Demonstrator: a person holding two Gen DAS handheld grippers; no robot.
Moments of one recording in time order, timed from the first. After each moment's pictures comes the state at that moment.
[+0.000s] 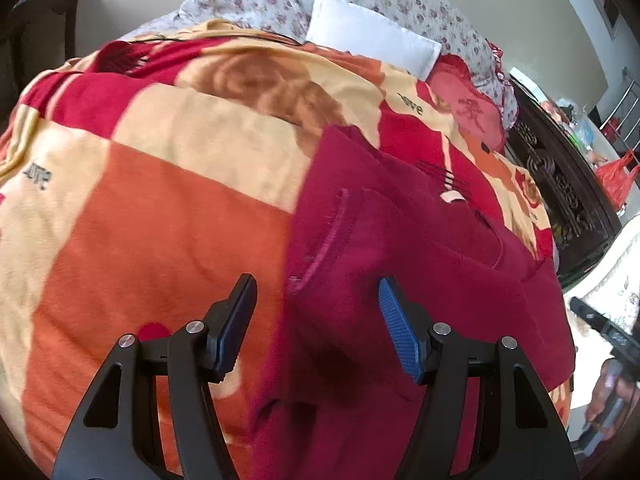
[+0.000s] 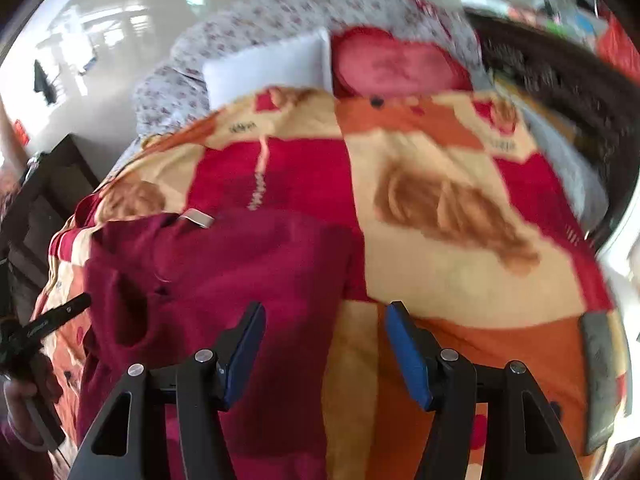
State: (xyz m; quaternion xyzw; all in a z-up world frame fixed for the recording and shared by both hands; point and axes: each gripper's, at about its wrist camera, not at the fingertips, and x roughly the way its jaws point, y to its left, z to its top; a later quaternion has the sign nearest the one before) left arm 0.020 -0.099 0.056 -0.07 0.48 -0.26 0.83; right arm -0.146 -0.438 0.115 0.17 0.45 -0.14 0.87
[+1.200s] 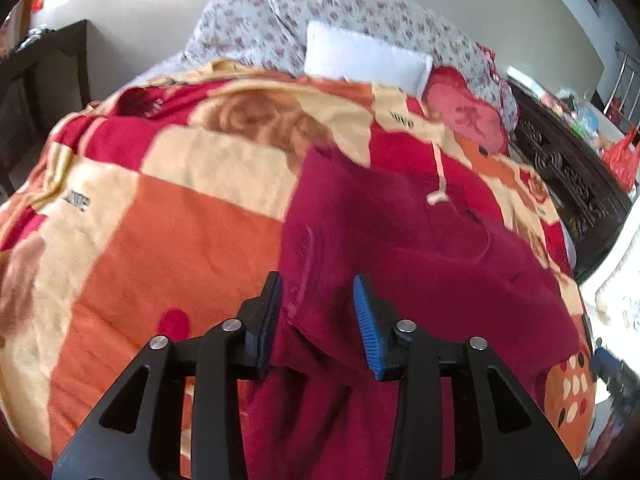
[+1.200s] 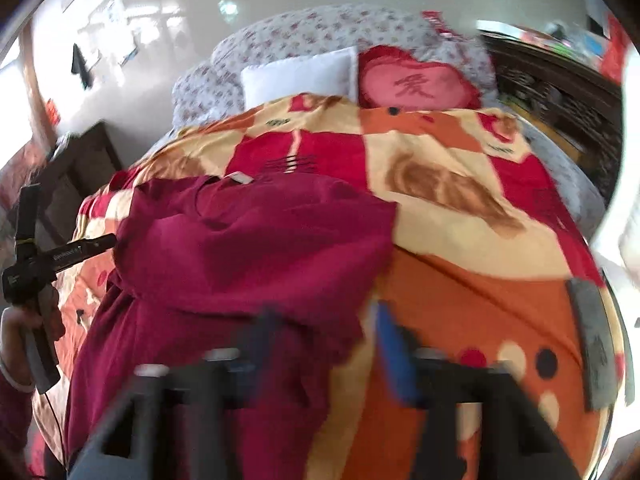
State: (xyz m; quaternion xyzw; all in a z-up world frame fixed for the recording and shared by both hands) left arm -0.021 -0.097 0.088 -0.04 0.42 -0.22 0.88; right arm -0.253 -0.400 0.117 0.14 0.40 -0.12 0.90
